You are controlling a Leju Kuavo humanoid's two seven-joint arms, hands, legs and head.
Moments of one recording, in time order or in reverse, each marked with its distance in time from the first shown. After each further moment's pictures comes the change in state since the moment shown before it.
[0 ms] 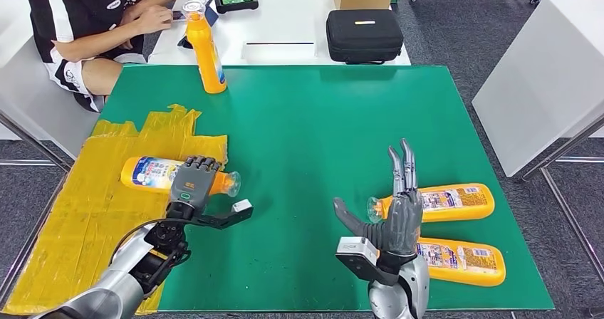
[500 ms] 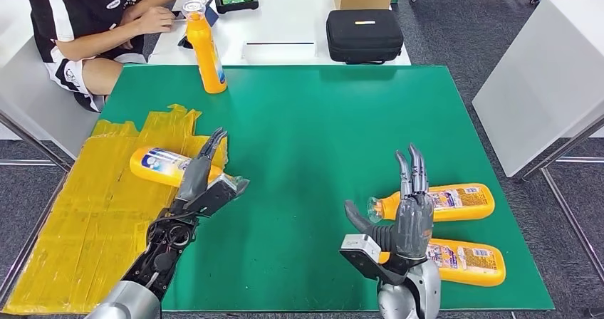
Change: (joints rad) left arm 0.102 -0.132 0.324 -0.220 0.832 -0.237 -0.704; right arm 0.020 -0.005 -0.066 -0.013 0.097 0.000 0.034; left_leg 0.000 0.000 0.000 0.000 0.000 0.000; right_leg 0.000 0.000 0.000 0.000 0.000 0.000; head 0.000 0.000
